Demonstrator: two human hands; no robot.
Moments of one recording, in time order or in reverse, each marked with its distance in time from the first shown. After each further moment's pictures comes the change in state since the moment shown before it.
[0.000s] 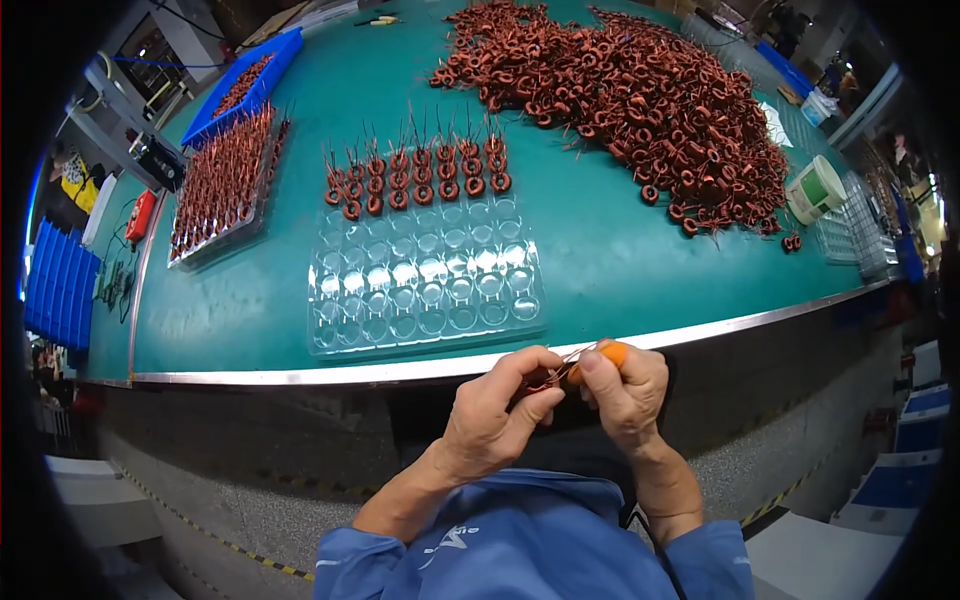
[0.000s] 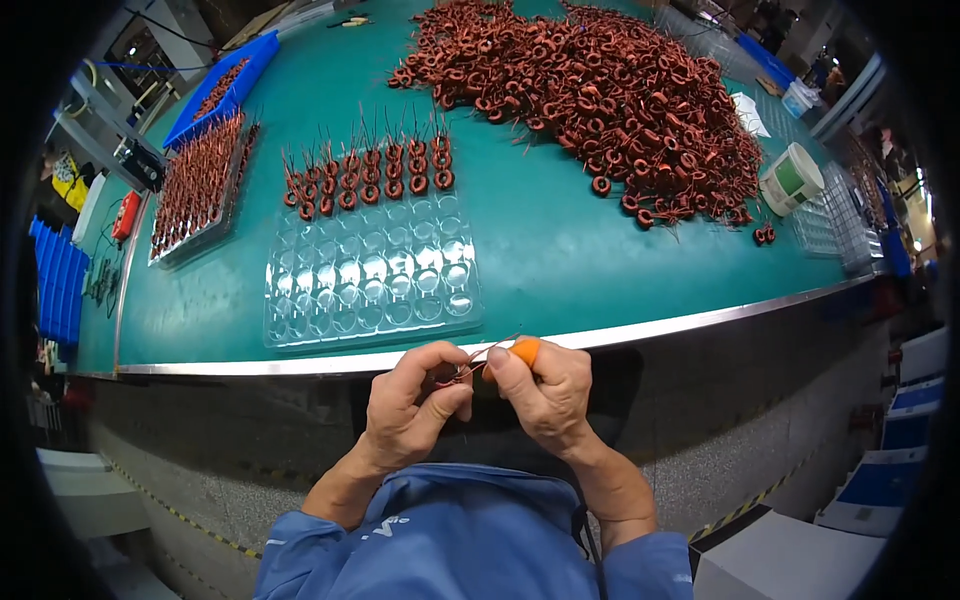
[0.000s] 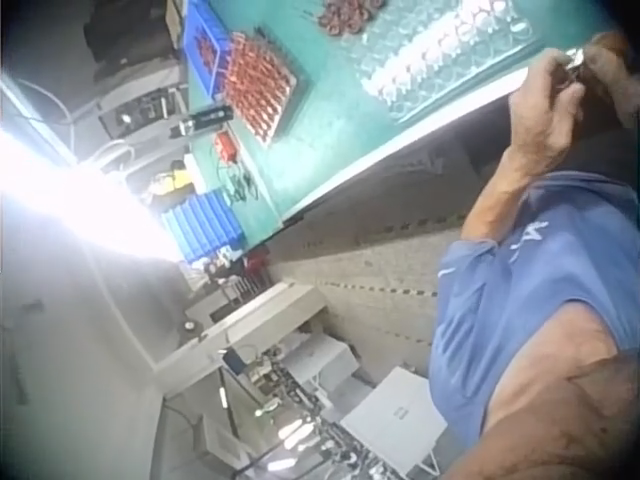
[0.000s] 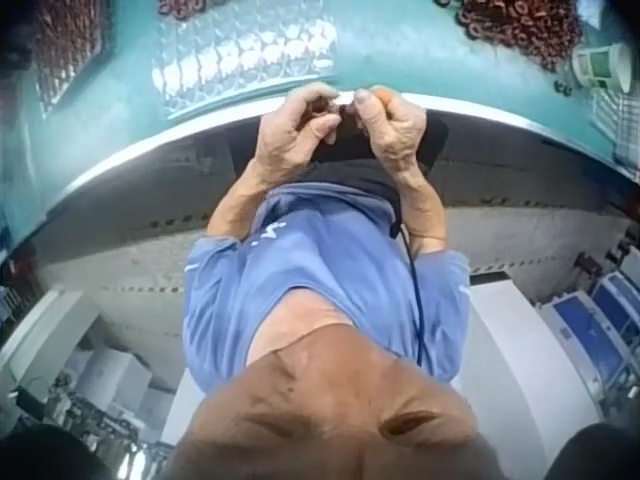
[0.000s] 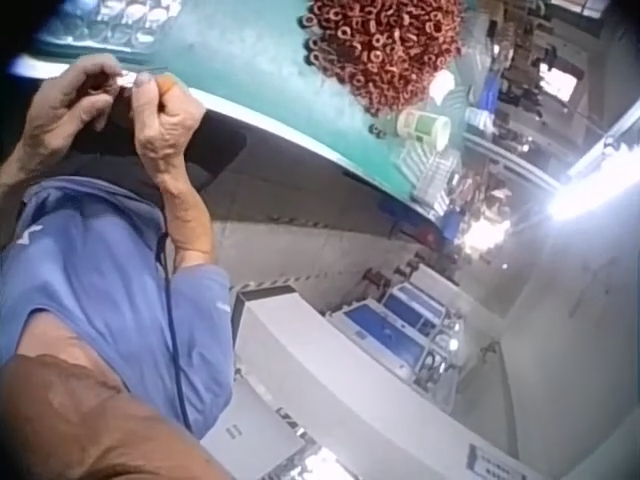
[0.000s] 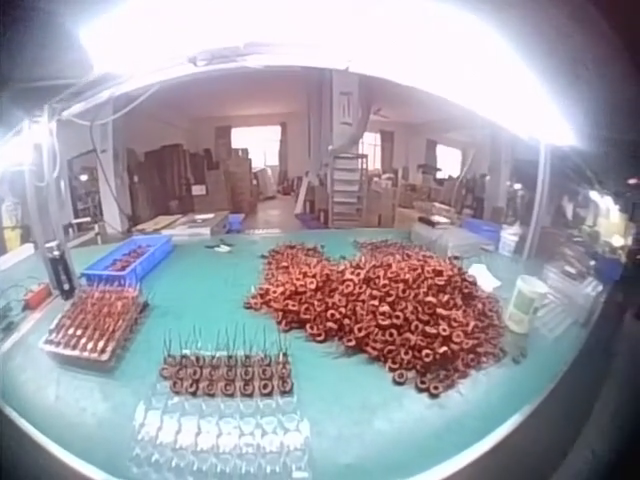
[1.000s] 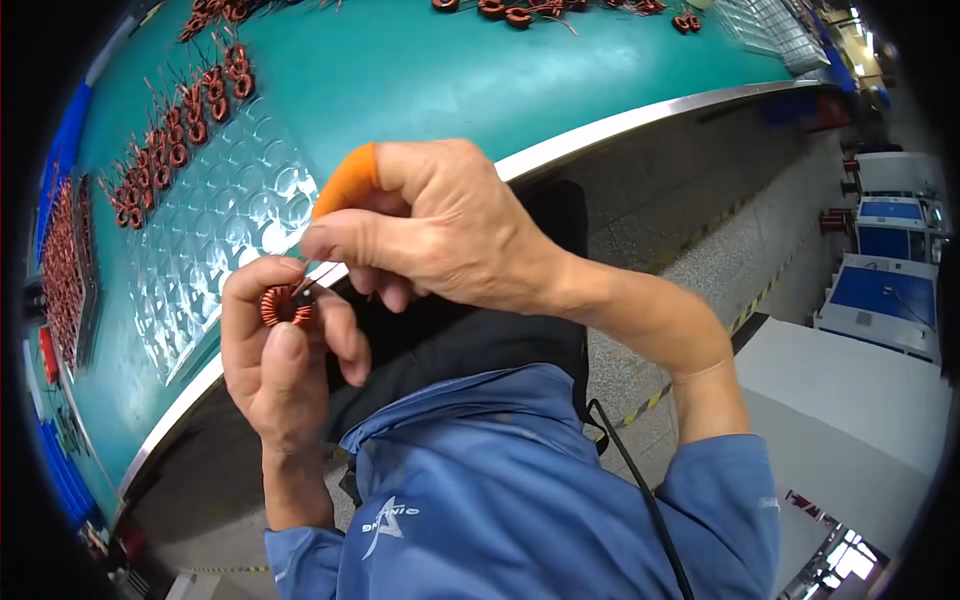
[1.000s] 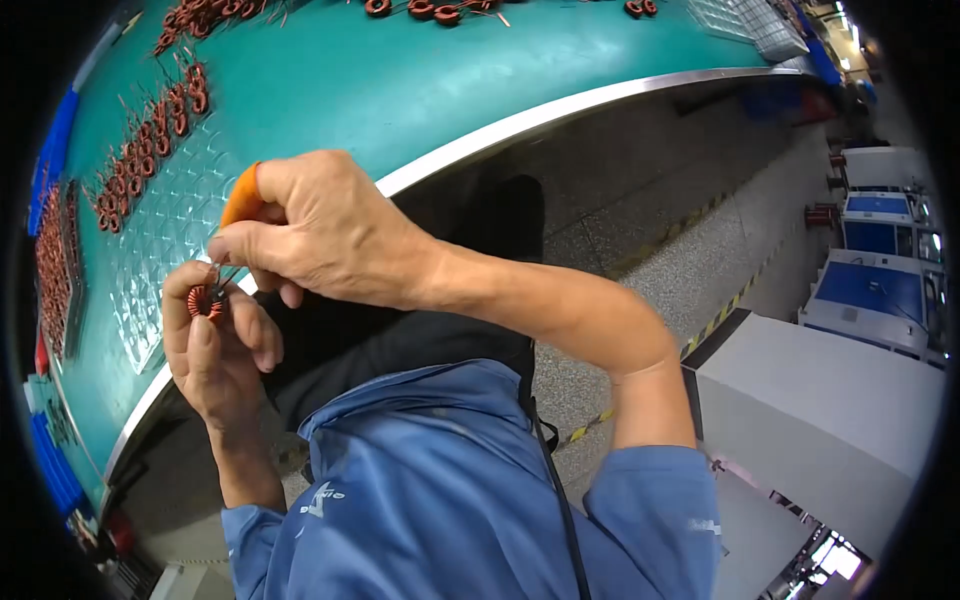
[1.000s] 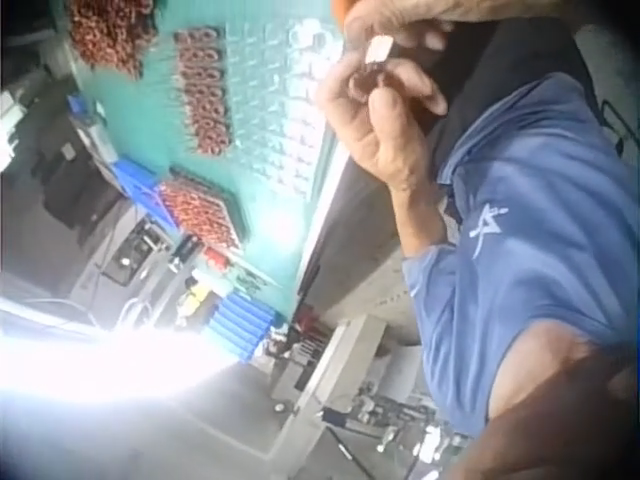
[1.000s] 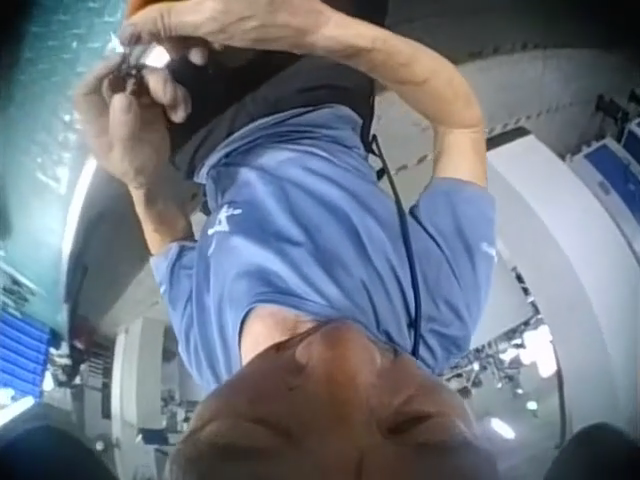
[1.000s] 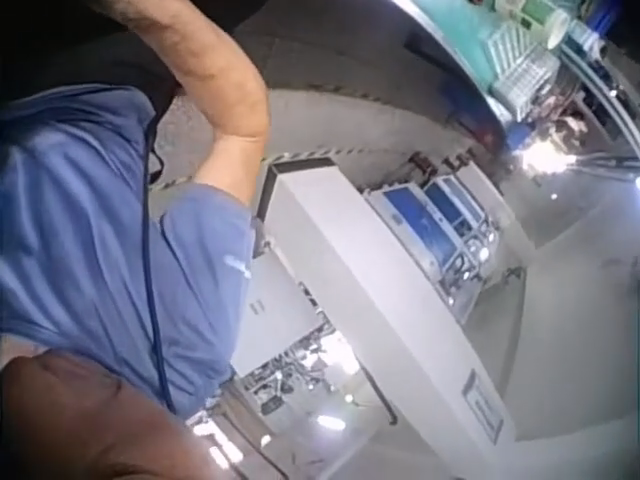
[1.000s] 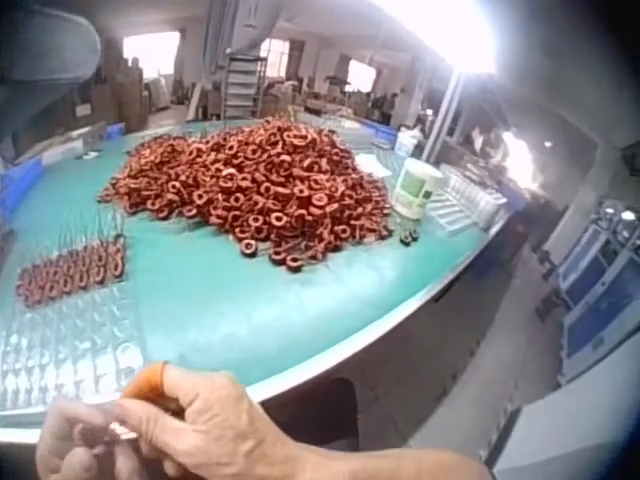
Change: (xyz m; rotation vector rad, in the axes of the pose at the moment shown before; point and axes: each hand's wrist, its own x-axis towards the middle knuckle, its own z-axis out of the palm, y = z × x) left_hand 0.001 -0.021 0.014 -0.466 -0.011 -0.037; right_hand 0.021 0.008 -0.021 0.419 -0.299 0.176
